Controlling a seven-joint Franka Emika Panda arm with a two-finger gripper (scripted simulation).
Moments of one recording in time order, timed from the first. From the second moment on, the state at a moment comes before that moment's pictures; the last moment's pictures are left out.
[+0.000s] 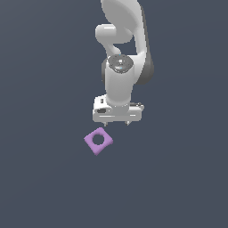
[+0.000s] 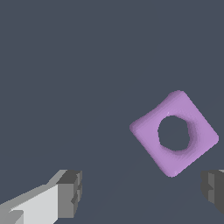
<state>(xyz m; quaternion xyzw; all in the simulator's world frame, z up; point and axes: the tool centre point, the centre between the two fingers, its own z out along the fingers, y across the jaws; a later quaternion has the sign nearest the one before) 0.009 0.012 0.166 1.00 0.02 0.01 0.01</state>
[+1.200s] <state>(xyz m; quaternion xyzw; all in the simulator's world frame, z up) 0.007 0.009 0.159 0.99 0.12 0.01 0.03</state>
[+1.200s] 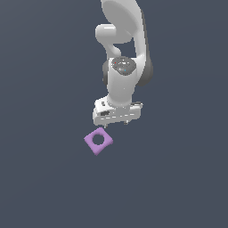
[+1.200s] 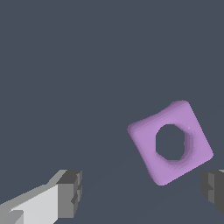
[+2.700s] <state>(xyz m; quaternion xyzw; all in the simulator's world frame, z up) -0.018 -0.054 0.083 0.82 0.56 -0.06 0.11</state>
